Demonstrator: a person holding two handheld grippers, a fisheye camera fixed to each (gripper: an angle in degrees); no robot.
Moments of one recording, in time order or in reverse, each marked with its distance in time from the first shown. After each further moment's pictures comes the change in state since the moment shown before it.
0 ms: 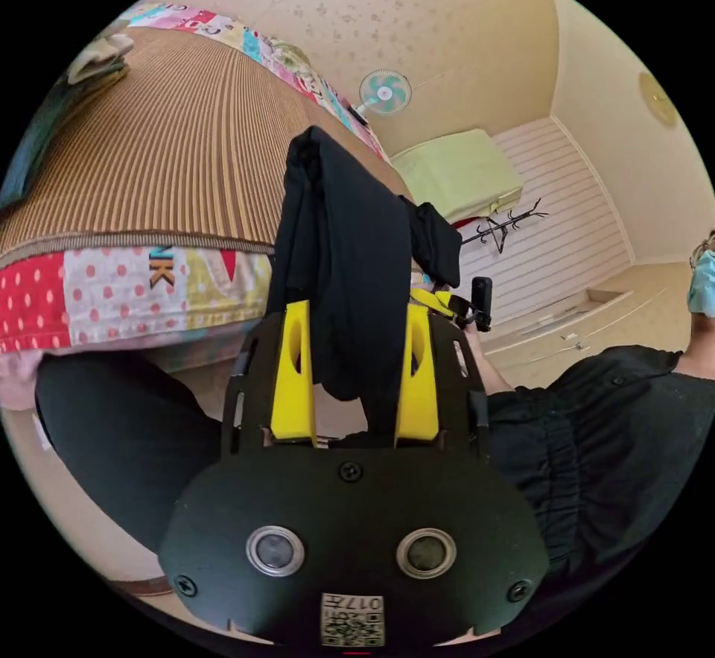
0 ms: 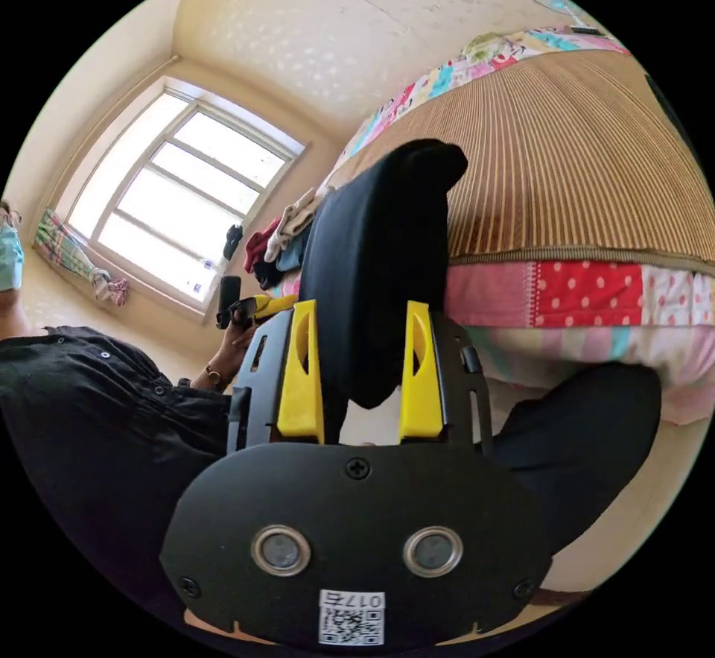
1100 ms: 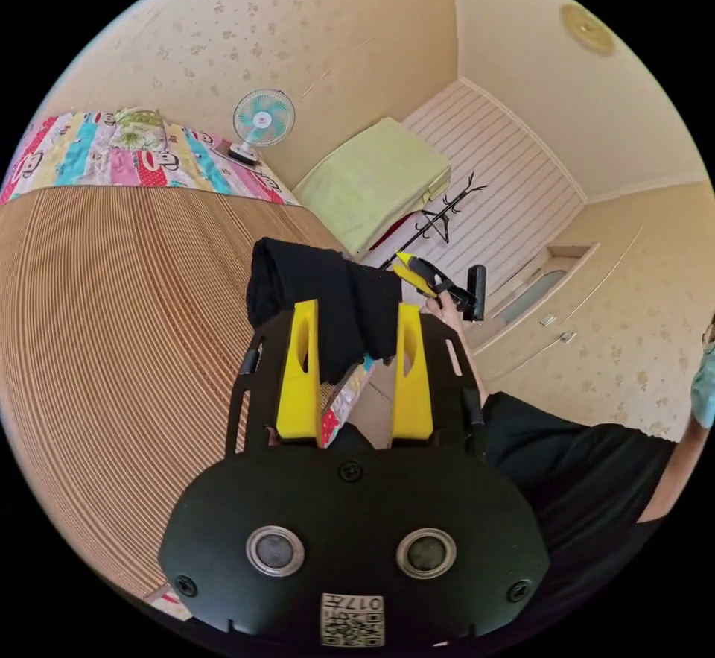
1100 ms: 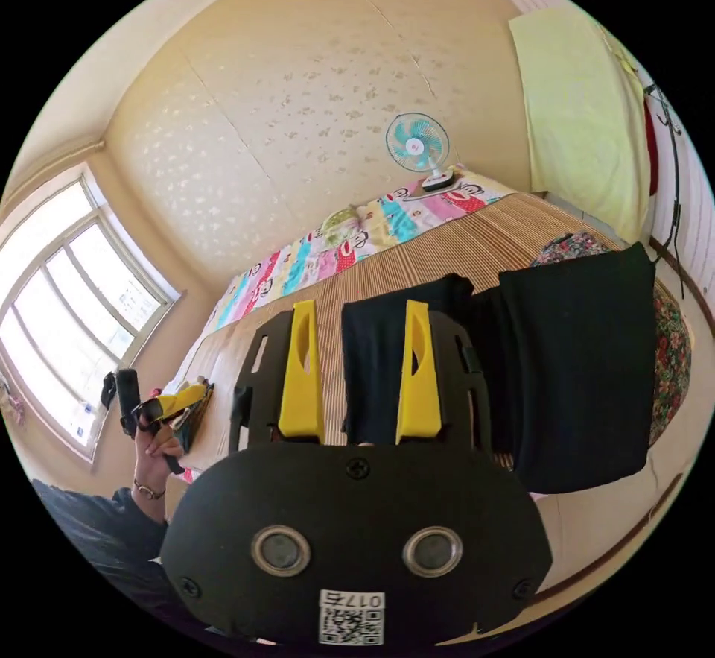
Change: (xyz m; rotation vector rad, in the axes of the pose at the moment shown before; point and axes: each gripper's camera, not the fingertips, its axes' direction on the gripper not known) left arm 0.215 -0.256 0.170 -0.009 0.125 0.296; right arm -0.013 -0.219 -0.142 0.482 0.576 0.103
